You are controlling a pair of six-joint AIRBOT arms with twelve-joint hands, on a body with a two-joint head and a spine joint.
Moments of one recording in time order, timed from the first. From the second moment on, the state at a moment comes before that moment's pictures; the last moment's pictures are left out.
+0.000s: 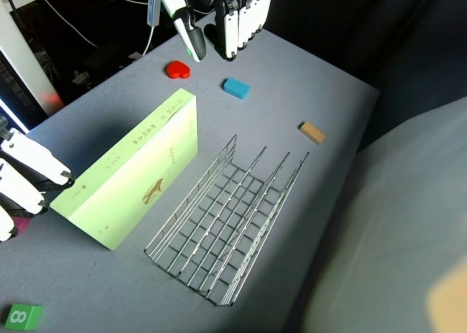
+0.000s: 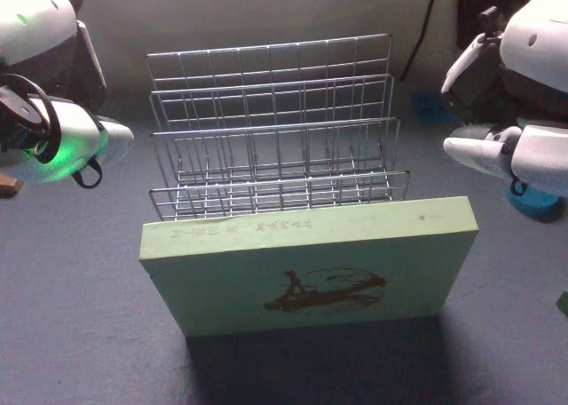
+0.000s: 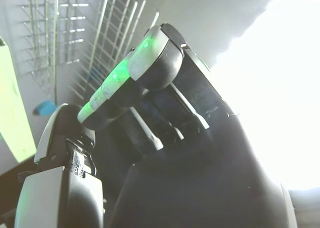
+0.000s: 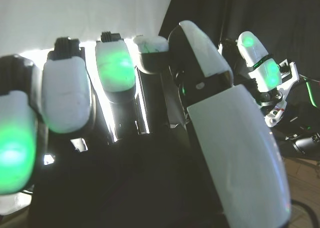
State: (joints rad) left arm -0.09 -0.59 0.46 1.05 0.86 0.05; right arm -0.20 -0.62 0.51 -1.64 -0.30 0.54
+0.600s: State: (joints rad) left arm -0.09 -0.59 0.46 1.03 0.86 0.05; right arm -0.17 -0.70 0.51 -1.65 -0.29 0.53
